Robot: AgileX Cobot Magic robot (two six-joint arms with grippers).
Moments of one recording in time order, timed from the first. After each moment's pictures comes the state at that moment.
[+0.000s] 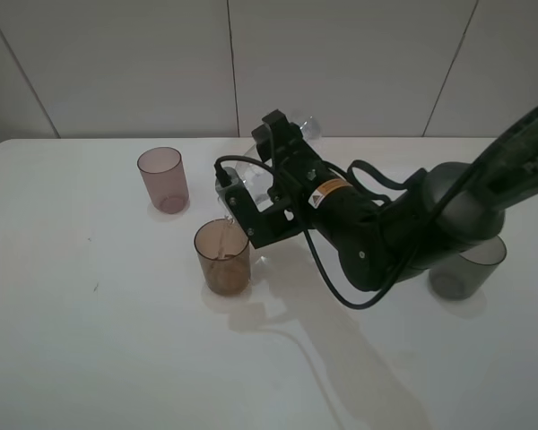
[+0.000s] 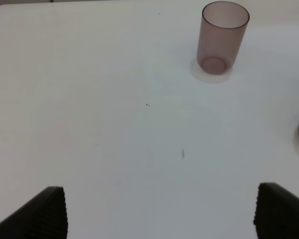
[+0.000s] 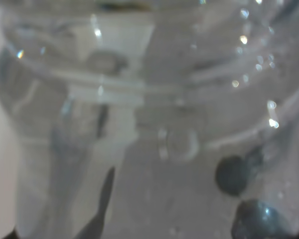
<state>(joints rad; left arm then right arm) -0.09 -0.01 -0.50 0.00 1.06 -0.02 0.78 2.01 -0.76 0.37 -1.00 -2.03</state>
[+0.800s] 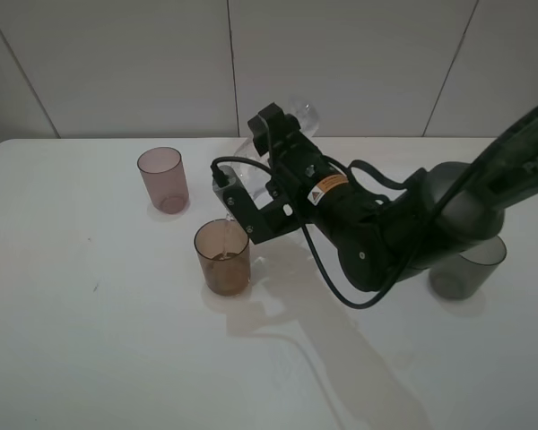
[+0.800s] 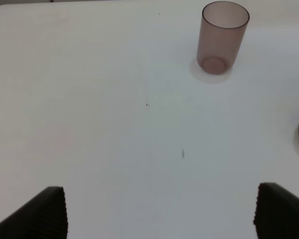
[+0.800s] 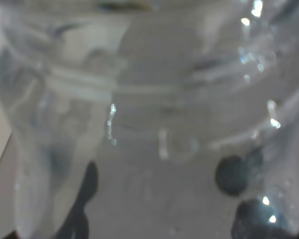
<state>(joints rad) -0.09 -0.01 -0.50 0.00 1.06 -0.02 0.78 2.01 -0.76 0.35 -1.06 -2.08</state>
